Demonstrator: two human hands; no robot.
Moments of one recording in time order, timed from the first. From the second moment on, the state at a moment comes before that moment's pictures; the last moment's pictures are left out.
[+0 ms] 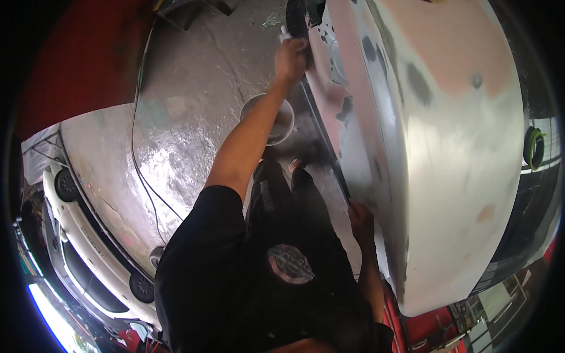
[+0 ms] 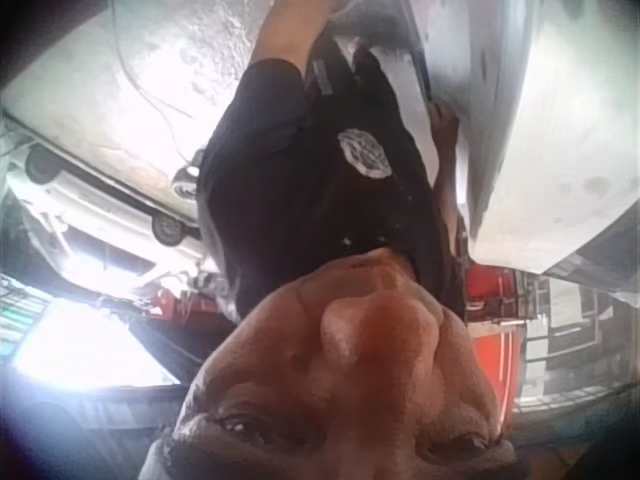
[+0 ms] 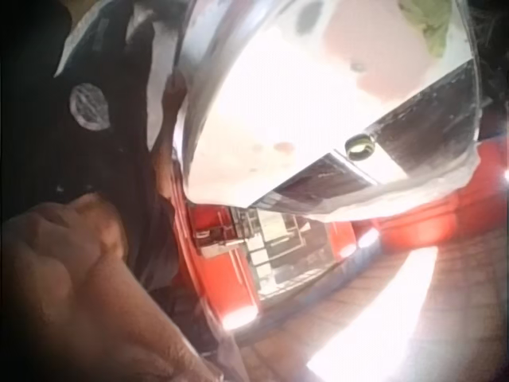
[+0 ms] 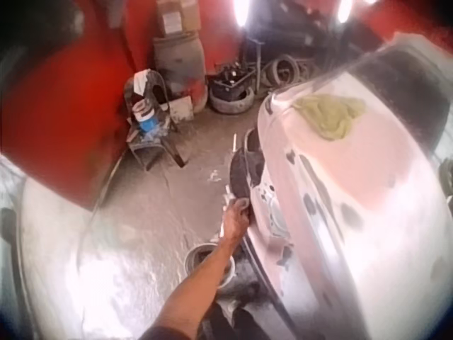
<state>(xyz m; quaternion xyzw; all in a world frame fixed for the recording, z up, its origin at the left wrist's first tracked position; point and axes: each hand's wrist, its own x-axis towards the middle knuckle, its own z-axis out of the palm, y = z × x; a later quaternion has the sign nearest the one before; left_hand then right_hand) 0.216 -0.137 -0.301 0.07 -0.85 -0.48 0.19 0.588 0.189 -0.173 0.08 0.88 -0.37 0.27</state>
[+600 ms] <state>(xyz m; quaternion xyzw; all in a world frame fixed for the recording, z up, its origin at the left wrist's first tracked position) 0.304 -0.060 -0.204 -0.01 -0.82 -0.53 0.21 0.595 0.195 -0.180 0.06 0.89 -0.36 0.27</state>
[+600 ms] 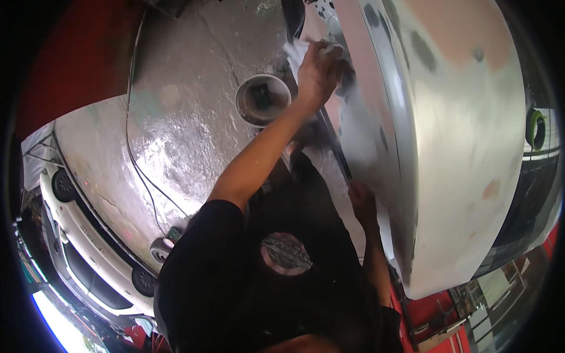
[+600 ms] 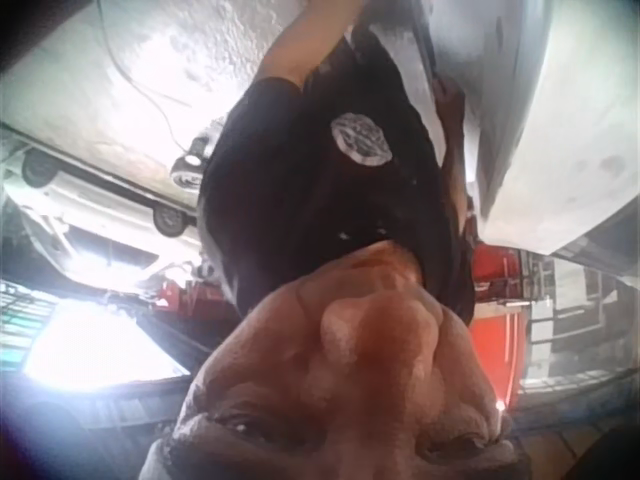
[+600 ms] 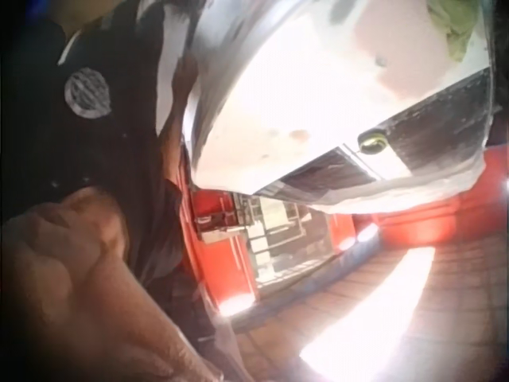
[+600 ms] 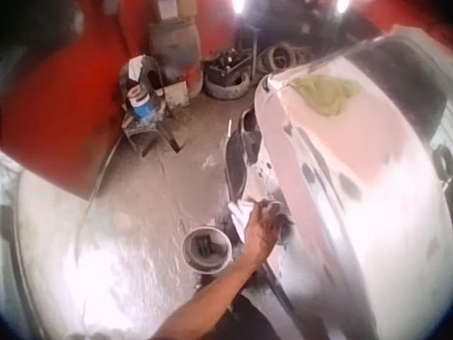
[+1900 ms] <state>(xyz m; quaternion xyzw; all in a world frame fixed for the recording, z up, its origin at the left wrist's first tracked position) 0.329 -0.029 -0.213 0.12 -0.78 -0.59 0.19 0.611 0.223 -0.184 0.05 0.89 -0.26 0.36</state>
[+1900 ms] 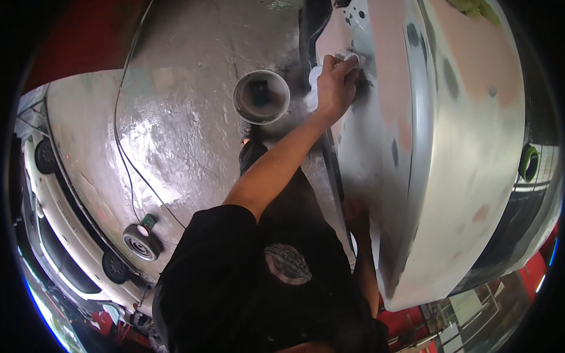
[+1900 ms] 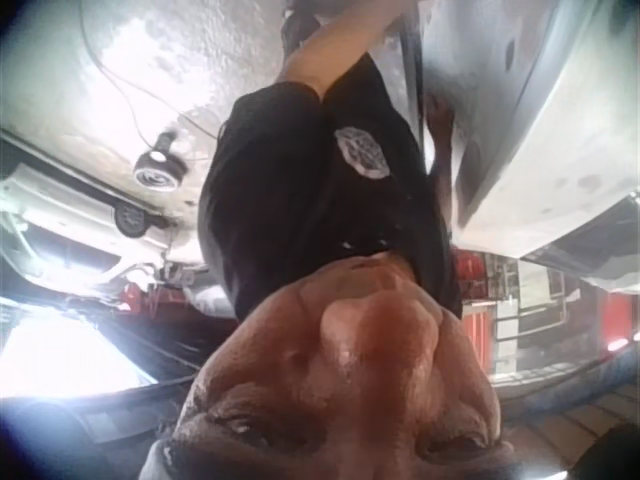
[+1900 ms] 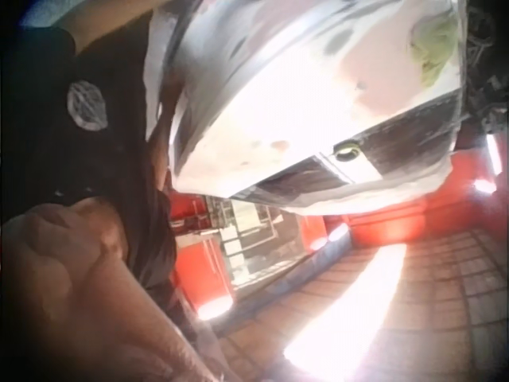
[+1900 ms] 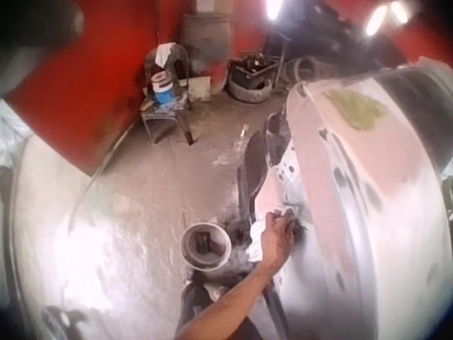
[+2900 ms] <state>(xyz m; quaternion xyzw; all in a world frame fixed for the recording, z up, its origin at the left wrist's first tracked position) 0.327 -0.016 -0.220 0.18 -0.69 -0.64 0.29 0.610 0.224 -0.189 0.10 0.88 -0.29 0.36</state>
